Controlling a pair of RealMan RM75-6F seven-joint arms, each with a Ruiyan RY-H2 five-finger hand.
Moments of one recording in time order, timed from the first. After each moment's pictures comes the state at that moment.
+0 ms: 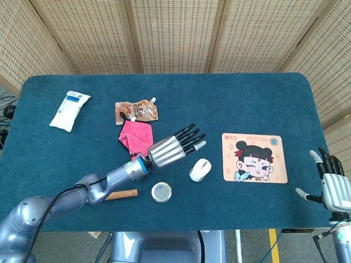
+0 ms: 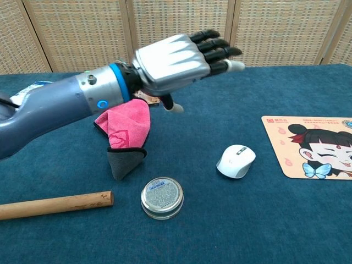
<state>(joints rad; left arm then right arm) -1.08 -1.78 -0.04 -0.95 1.66 1.17 0.38 0.11 -1.19 0.11 -1.44 -1.42 1.41 0.17</state>
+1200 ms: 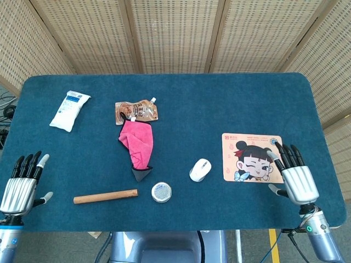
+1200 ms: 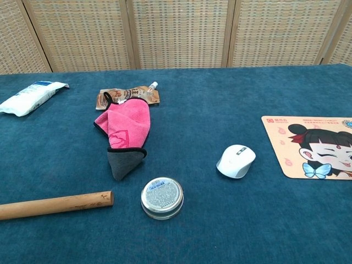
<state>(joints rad) -0.20 -1.30 0.14 -1.50 1.41 1.62 0.22 0.23 -1.27 0.09 -1.45 -1.62 1.41 -0.12</state>
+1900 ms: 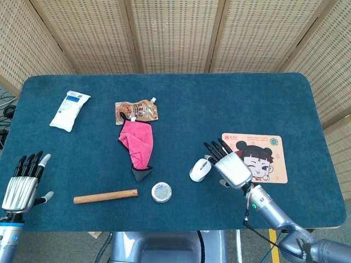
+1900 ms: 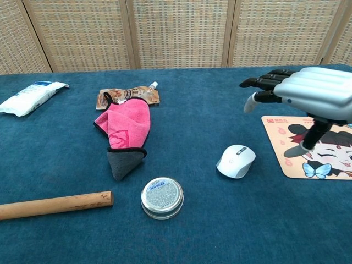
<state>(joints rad) -0.18 -1.30 0.07 -1.46 1.43 1.53 0.19 0.56 -1.37 0.16 -1.60 -1.53 0.97 -0.47</state>
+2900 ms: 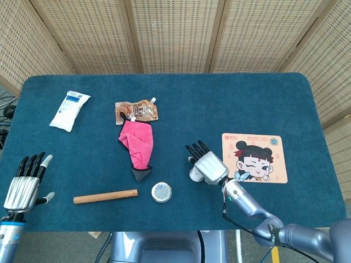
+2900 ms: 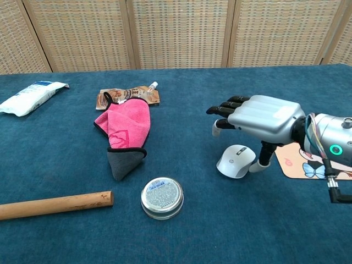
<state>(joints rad) -0.15 -1.31 0.03 -1.44 1.46 1.47 0.18 0.71 -1.59 0.14 -1.39 -1.40 0.88 -0.58</state>
